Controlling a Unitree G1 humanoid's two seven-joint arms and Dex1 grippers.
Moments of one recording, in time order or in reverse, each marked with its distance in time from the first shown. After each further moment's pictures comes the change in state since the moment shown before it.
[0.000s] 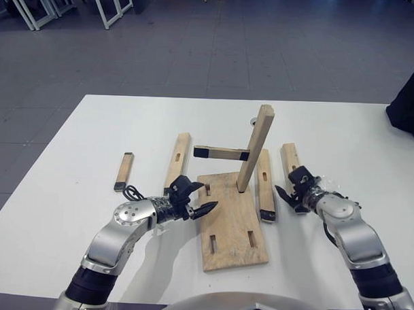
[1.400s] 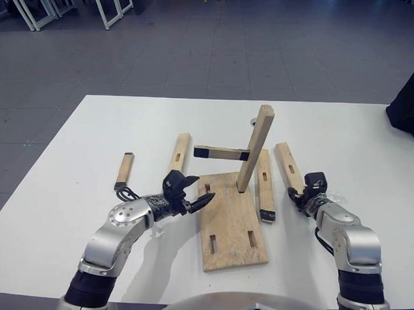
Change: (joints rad) left arm 0.023 -0.041 0.090 -0.025 -0.084 0.000 0.053; right arm 0.054 0.234 -0.250 -0.016 0.142 0.275 -0.218
